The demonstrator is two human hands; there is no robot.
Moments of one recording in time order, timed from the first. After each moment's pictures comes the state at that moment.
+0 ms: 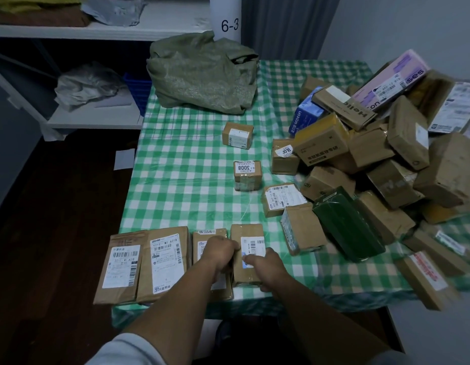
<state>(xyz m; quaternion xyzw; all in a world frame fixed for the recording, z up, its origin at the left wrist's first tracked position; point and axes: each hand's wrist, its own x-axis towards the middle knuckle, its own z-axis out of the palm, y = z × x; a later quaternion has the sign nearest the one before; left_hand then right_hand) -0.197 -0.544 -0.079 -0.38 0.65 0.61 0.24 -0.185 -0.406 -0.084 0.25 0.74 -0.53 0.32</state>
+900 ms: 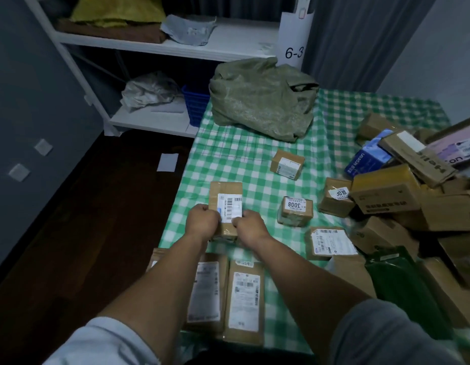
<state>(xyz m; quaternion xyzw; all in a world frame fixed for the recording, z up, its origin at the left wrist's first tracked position) -0.275 -0.684 -0.014 -0.45 0.65 0.61 0.02 -0.317 -0.570 -0.035 0.04 0.81 -0.50 0.31</state>
